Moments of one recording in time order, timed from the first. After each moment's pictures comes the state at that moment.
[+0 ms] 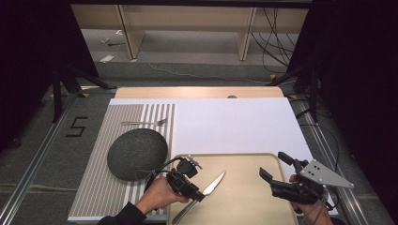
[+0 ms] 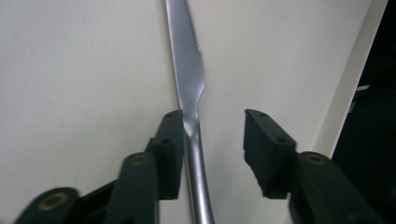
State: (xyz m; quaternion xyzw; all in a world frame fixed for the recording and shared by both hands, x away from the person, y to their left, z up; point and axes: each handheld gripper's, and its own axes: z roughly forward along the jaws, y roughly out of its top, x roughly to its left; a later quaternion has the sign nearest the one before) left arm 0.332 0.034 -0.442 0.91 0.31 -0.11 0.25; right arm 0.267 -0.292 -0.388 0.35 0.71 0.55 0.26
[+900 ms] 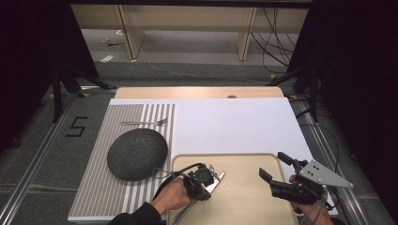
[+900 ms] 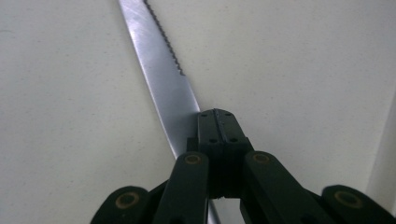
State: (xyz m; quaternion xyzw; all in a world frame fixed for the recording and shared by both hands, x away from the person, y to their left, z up) left arm 0.331 -0.006 -0.461 0.95 0.22 -0.05 0.21; right arm 0.267 -0.291 -0.389 0.35 0.71 0.55 0.26
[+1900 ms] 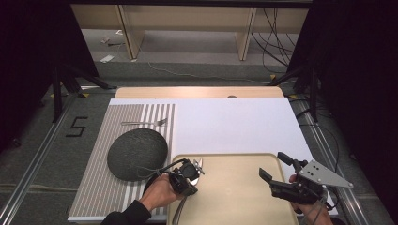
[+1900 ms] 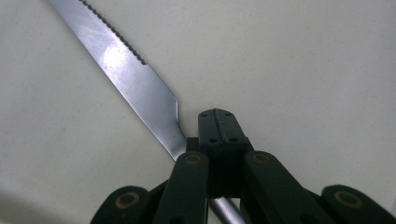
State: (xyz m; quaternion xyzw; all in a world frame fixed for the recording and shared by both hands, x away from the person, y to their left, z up) left arm 0.338 0.036 -0.461 0.94 0.28 -0.03 0.20; right arm 0.267 -0.291 -0.389 0.35 0.71 0.54 0.26
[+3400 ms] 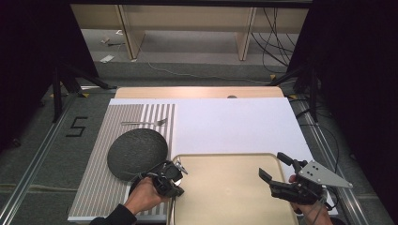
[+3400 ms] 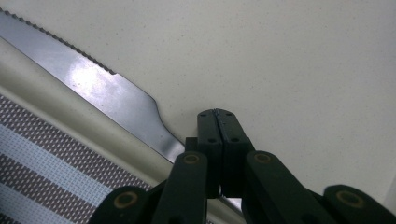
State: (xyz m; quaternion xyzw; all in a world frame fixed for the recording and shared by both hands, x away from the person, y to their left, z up) left arm 0.332 0.077 -0.462 0.92 0.32 -0.03 0.21; right arm 0.267 -0.291 -0.389 0.35 0.72 0.54 0.26
